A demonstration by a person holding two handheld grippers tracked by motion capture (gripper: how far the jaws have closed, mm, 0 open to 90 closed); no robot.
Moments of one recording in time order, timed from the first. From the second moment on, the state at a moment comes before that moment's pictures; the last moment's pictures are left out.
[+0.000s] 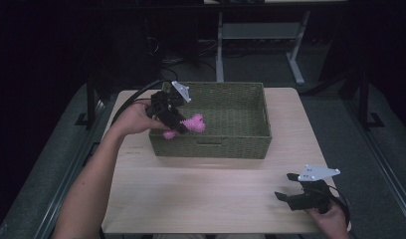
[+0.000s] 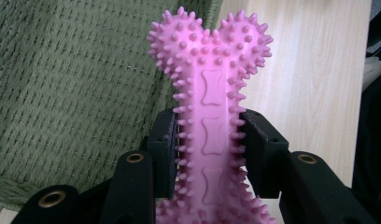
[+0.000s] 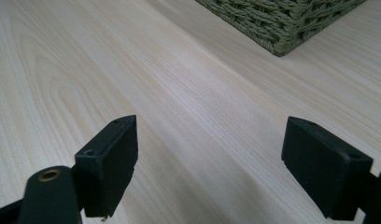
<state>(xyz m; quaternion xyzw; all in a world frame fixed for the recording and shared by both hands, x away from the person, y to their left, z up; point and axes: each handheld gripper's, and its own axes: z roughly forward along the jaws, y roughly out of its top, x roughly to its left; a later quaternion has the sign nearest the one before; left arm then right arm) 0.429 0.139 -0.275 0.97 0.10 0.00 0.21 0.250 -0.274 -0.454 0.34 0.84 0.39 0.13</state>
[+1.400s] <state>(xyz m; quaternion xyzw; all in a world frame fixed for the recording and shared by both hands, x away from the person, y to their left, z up) 0.481 0.135 -0.312 0.97 0.13 -0.03 0.21 0.249 -0.275 -0.455 0.35 0.84 0.39 0.12</state>
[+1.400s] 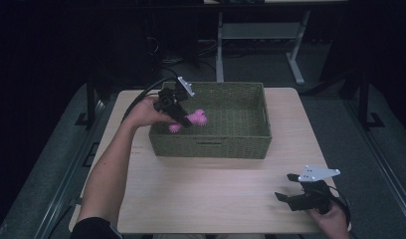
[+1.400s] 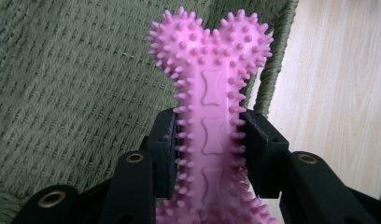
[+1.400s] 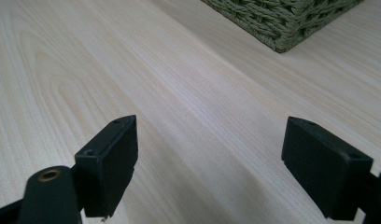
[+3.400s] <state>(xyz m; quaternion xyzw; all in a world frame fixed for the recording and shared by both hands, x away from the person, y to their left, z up) 0.508 0.120 -0.358 0.97 0.15 -0.06 0.17 0.249 -0.278 -0.455 0.34 0.85 0.39 0.12</state>
